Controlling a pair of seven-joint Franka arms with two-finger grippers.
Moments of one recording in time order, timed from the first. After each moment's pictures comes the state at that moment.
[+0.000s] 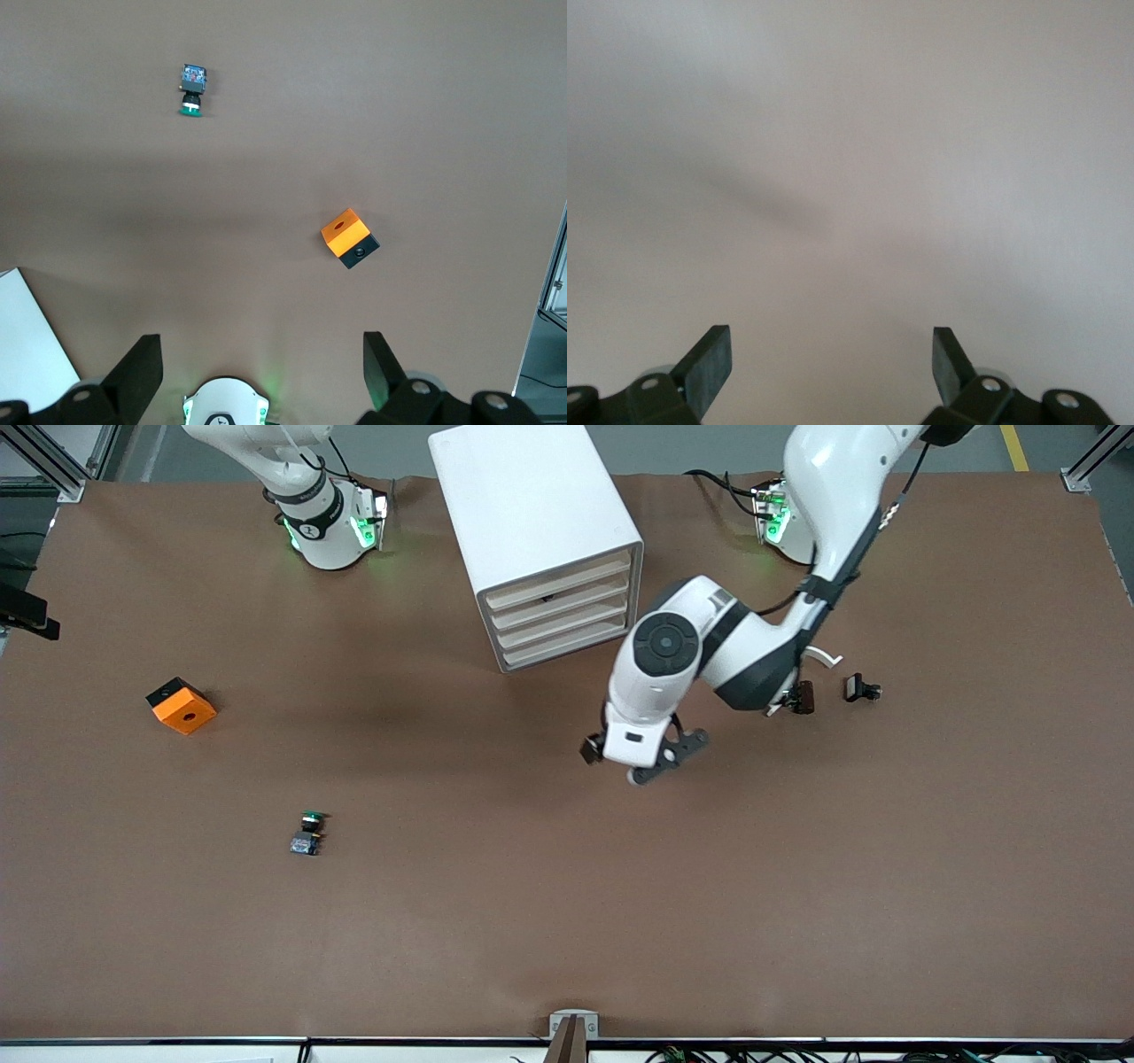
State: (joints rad) left arm -0.35 0.57 -0.35 -1.53 0.19 2.09 -1.27; right arm -0.04 0.12 -0.09 -1.28 -0.06 1.25 -0.18
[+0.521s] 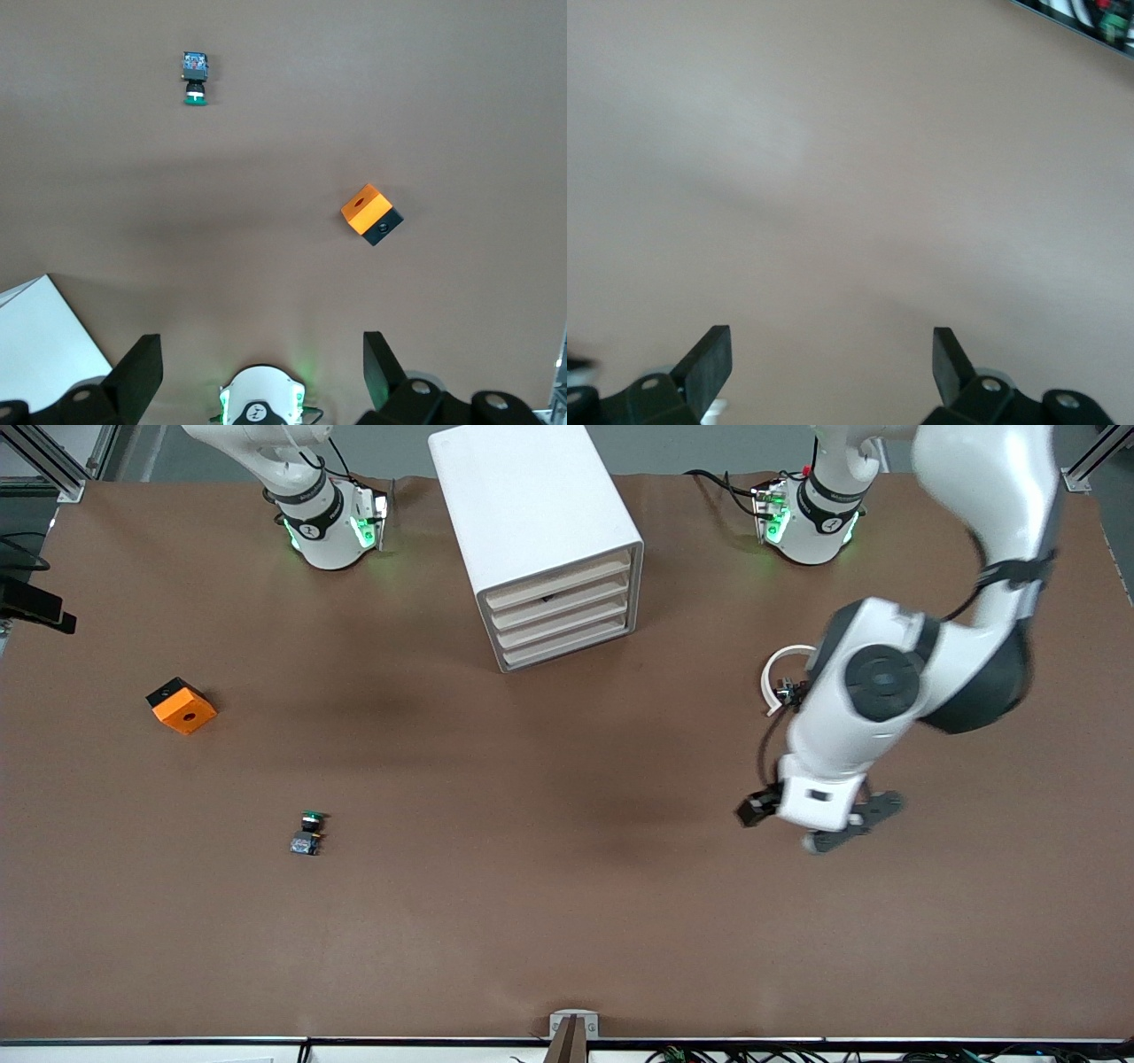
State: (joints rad) left arm -0.02 0.42 -0.36 -1.50 0.24 1.92 -0.84; right arm -0.04 0.08 -0.09 -1.35 -0.02 1.24 -0.06
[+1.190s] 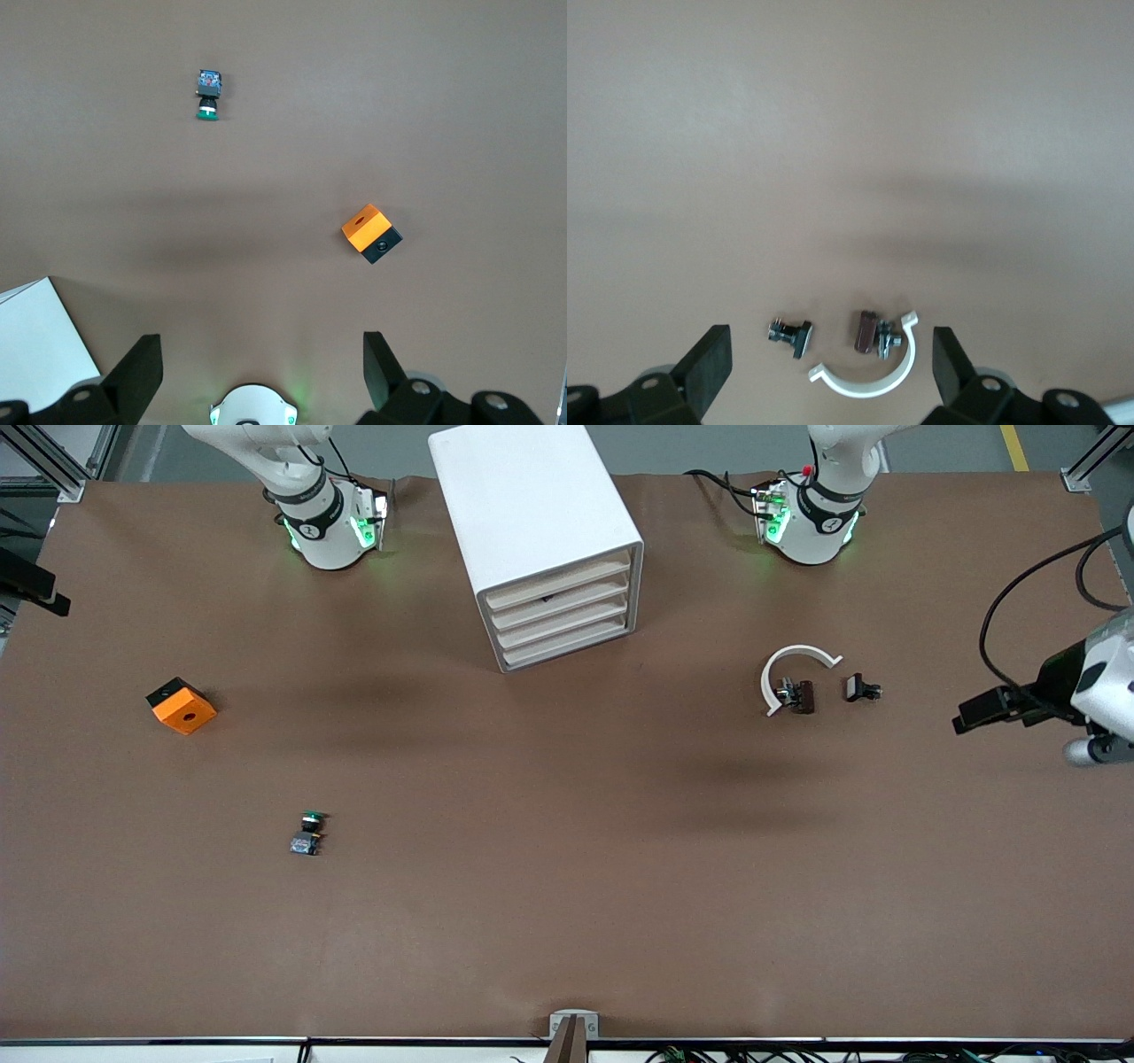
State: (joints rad) left arm 0.36 0.08 -0.33 -1.68 -0.06 1.72 -0.05; right arm -0.05 -0.05 -0.10 -1.50 -0.01 1.35 -0.13
